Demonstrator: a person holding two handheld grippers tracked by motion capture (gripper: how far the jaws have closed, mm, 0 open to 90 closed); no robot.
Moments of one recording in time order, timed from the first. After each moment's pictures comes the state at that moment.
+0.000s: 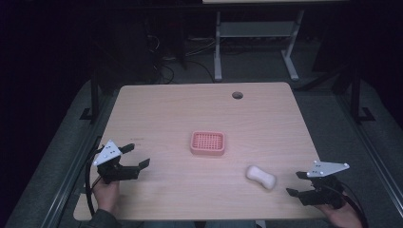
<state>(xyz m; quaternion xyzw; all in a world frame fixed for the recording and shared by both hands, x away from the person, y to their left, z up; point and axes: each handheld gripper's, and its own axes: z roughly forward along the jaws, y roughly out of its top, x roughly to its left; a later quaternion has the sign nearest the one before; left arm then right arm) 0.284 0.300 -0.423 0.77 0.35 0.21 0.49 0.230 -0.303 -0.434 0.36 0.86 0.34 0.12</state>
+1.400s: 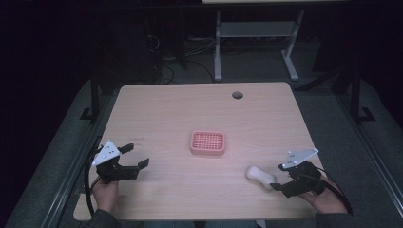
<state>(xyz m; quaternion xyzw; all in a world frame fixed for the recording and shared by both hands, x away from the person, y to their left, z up) 0.283 0.302 -0.422 0.77 0.35 0.21 0.50 0.261 -0.250 -0.415 0.29 0.91 0.29 0.10</state>
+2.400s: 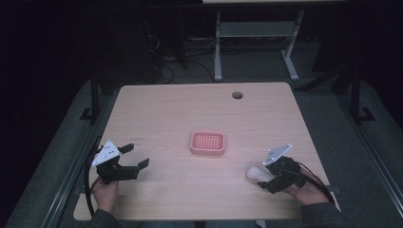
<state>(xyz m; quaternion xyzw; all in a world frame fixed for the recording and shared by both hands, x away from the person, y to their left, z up) 0.283 0.302 -0.422 0.77 0.35 0.21 0.50 0.286 -0.210 -0.429 0.25 0.93 0.24 0.08</state>
